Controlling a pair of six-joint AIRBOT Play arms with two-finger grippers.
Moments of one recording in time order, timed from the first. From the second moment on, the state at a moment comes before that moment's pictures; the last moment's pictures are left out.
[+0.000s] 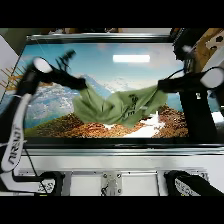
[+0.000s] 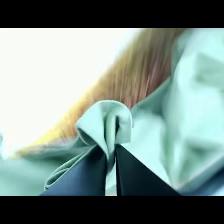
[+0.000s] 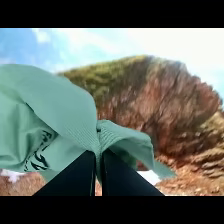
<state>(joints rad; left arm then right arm) -0.10 -1.50 1.61 1.03 -1.23 -1.31 0.06 -1.13 1.37 -1.28 1.14 1.54</state>
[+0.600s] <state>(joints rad) 0.13 -0.90 1.94 1.02 -1.10 -1.38 -0.04 -0.82 1.82 -1.29 1.13 1.54</state>
